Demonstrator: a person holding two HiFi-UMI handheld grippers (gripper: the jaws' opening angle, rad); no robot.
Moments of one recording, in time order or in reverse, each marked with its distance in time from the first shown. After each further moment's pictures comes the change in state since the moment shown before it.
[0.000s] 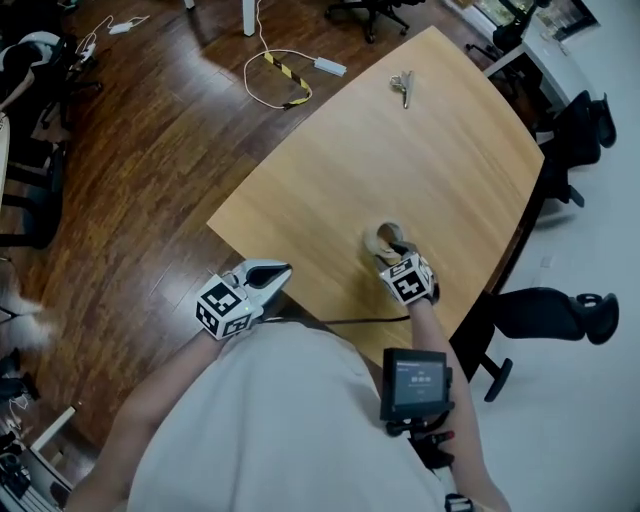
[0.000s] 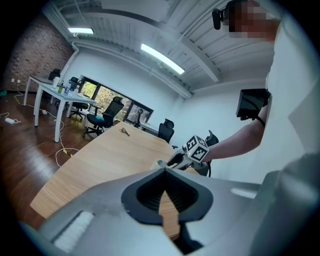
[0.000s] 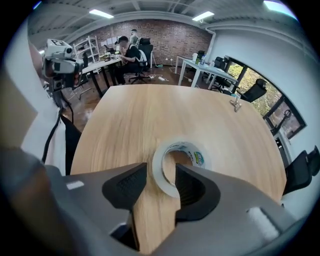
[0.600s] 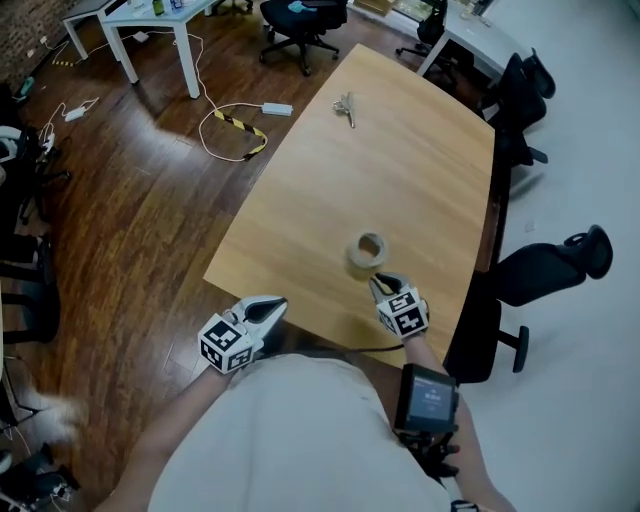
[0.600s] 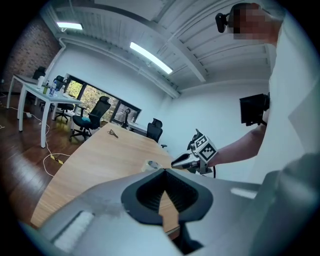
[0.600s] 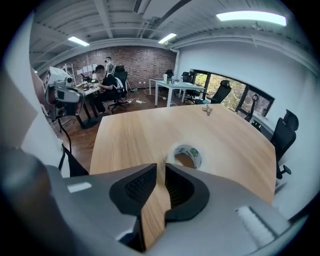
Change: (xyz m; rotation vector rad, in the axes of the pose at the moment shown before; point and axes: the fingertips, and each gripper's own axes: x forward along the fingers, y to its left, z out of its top) left arm -0.018 -0.009 0.002 0.077 0.020 -0.141; right arm -0.057 0.040 -0.003 0.291 -0.250 -0.154
